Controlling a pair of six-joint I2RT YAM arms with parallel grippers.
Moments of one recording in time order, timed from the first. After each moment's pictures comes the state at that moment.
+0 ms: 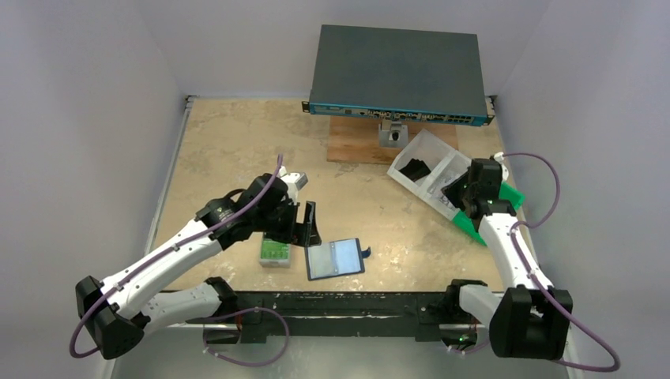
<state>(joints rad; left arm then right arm) -0.78 1.02 0.94 -0.80 0.17 -0.59 -0.03 1.05 0.69 -0.36 0.04 0.81</state>
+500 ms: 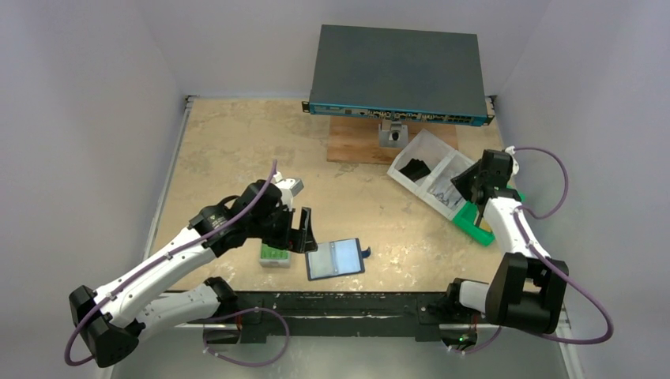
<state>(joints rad) -0.78 0.94 0.88 -0.80 0.19 -0.59 -0.18 1.23 0.76 -0.28 0.01 0.78</state>
